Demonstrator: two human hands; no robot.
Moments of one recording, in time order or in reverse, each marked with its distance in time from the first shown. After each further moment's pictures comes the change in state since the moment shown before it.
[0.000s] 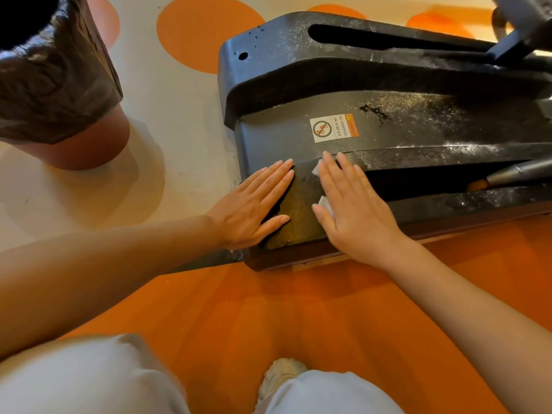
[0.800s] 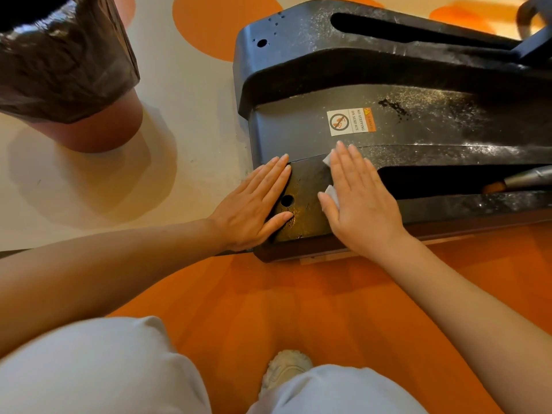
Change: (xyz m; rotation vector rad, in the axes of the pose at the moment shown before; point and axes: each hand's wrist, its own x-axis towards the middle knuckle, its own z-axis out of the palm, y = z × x) left_hand -0.023 0.001 0.011 0.008 0.082 -0.097; right_hand 0.010 -0.016 0.008 -0.065 0.055 0.052
